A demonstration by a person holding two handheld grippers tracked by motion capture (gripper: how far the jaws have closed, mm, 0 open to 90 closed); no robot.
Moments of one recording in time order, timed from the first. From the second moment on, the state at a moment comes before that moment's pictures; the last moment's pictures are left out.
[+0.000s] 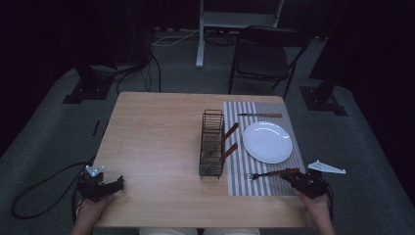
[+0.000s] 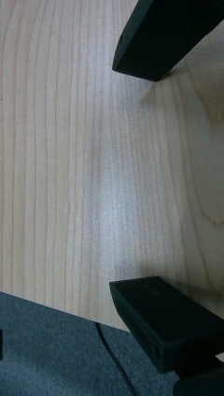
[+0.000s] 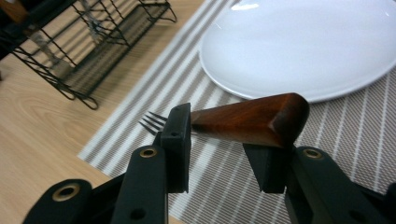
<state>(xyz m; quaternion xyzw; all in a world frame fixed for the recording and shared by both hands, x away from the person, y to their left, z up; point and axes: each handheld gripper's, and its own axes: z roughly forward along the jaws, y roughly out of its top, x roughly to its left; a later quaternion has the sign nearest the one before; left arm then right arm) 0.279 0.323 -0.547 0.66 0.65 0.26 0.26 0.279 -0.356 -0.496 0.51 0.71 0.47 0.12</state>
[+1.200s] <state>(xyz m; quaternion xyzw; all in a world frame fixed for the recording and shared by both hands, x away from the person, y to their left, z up) 0.279 0.323 -0.547 0.66 0.65 0.26 0.26 0.276 -0.381 -0.545 0.55 0.71 0.43 0.13</state>
